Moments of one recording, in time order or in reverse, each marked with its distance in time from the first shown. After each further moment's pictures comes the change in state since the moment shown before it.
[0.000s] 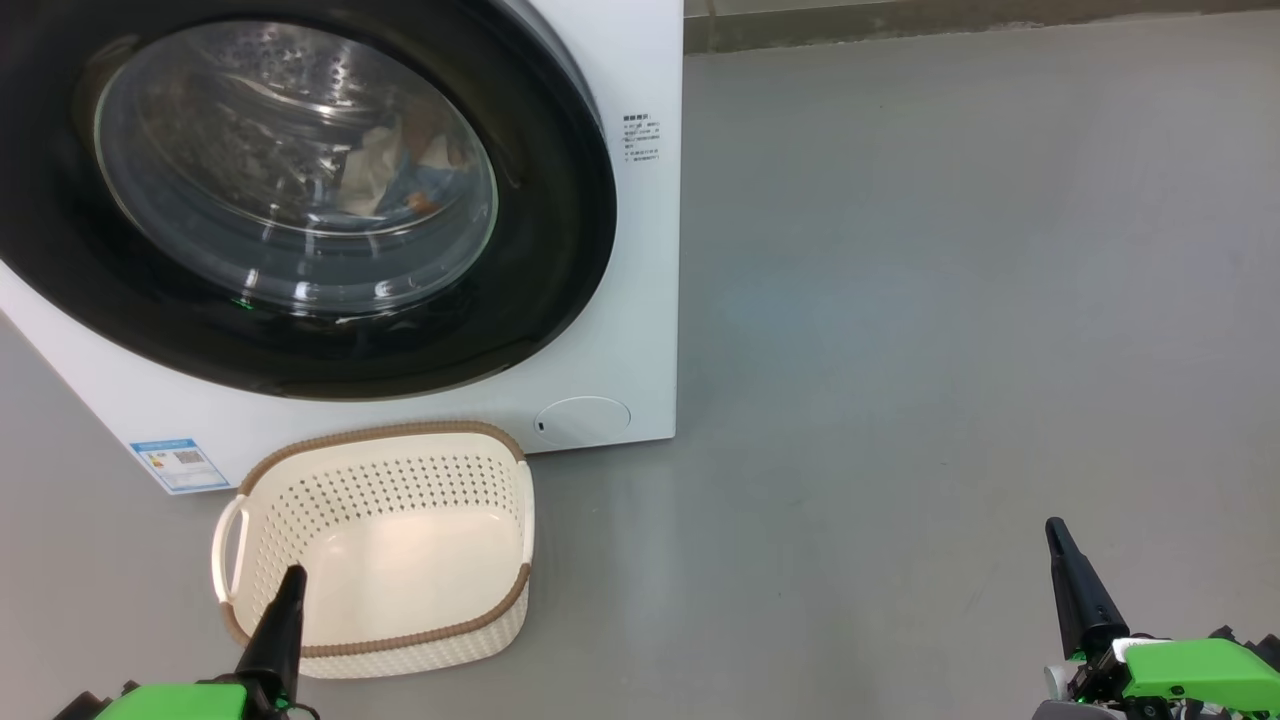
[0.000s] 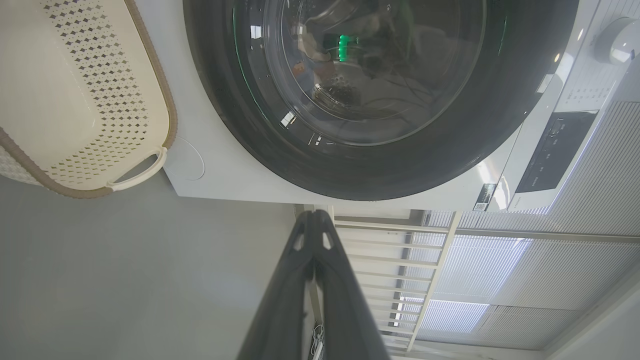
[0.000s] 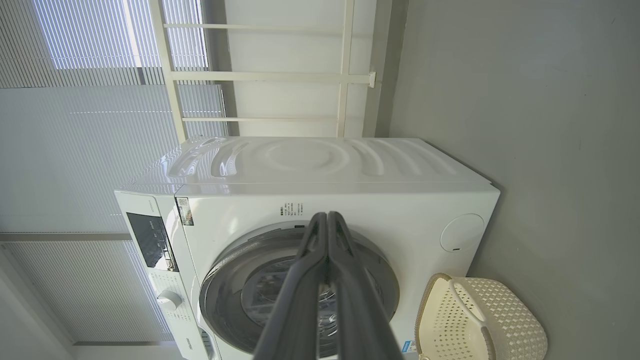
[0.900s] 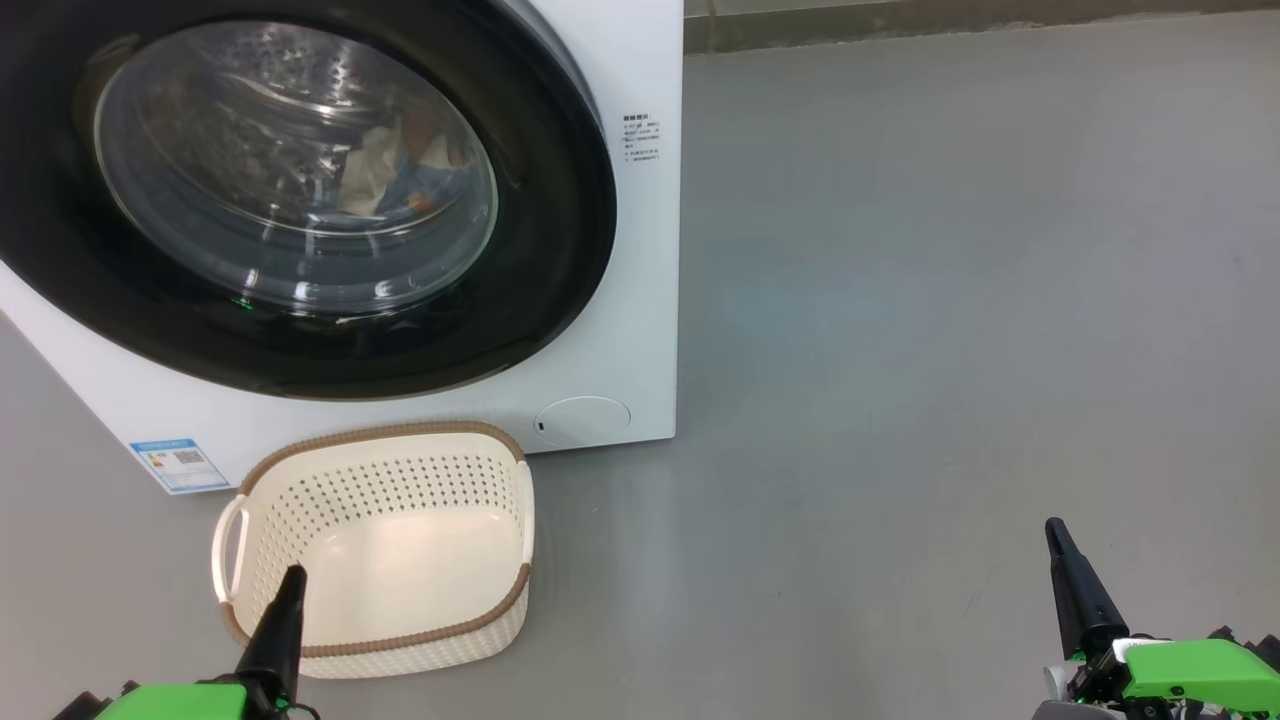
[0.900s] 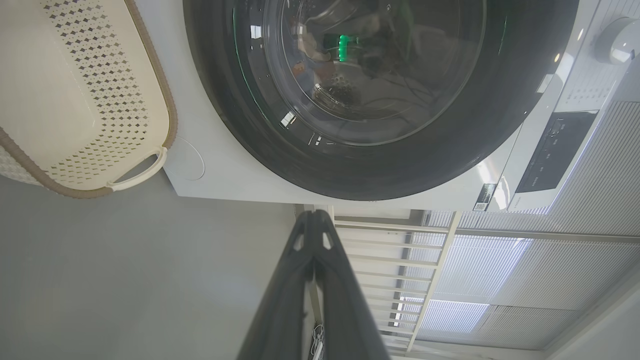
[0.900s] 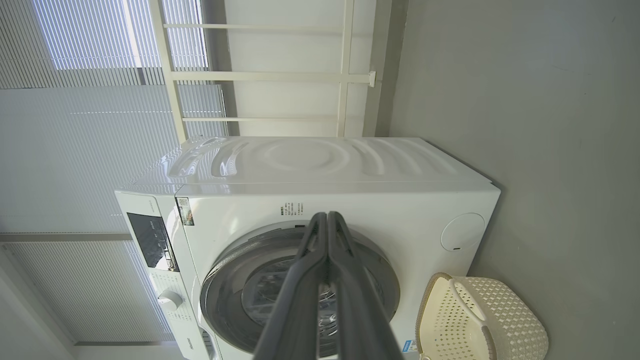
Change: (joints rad) left arm 0.000 0.000 0.000 0.000 0.000 0.000 0.000; right arm 0.000 0.004 -0.005 0.000 -0.002 0.000 0.006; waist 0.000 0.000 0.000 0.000
